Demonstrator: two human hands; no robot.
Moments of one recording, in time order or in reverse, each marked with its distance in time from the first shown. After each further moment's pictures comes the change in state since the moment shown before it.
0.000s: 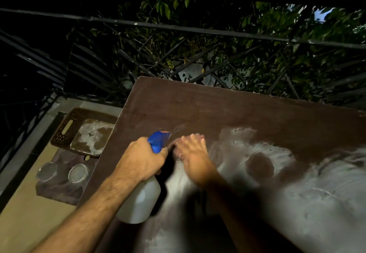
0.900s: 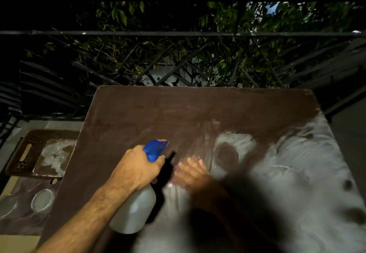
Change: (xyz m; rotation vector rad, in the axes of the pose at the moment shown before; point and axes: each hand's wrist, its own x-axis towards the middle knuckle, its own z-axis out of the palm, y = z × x) left_hand -0.021 0.060 0.041 0.025 -0.147 0.153; right_hand -0.110 0.061 -0.034 -0.125 -0.169 -0.143
